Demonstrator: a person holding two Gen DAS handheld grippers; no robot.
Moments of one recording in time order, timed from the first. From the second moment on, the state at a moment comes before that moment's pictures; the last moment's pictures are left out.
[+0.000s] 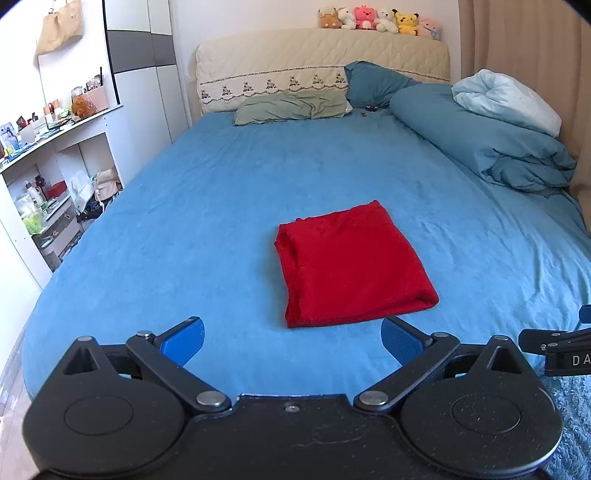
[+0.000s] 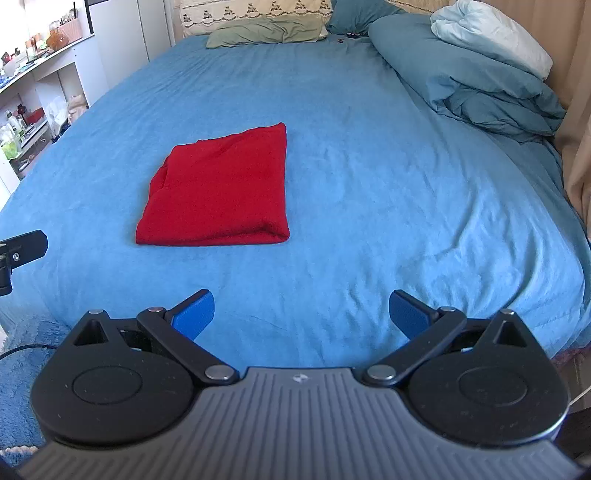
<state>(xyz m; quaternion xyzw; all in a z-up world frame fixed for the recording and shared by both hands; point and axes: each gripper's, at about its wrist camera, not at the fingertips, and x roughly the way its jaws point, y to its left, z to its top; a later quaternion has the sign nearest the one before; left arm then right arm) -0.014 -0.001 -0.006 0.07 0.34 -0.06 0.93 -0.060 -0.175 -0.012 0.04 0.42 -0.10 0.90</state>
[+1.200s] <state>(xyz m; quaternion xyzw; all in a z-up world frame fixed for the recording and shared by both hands) -0.017 -0.004 -0.004 0.08 0.33 -0.07 0.94 -0.060 -0.173 -0.014 0.05 0.43 -0.10 0.90</state>
